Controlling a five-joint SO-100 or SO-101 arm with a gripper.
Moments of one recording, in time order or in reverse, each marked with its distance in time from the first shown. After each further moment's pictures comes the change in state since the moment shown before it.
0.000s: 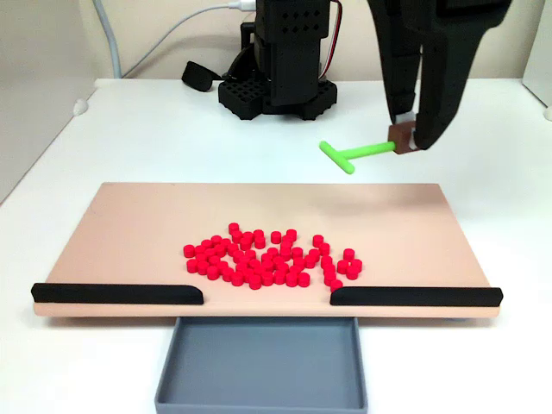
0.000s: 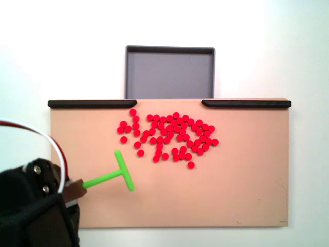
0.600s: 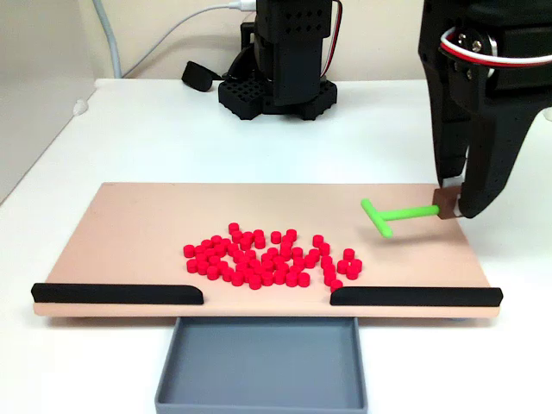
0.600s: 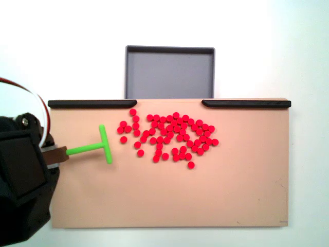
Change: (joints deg) arm -3.0 -18.5 -18.6 0.2 10.5
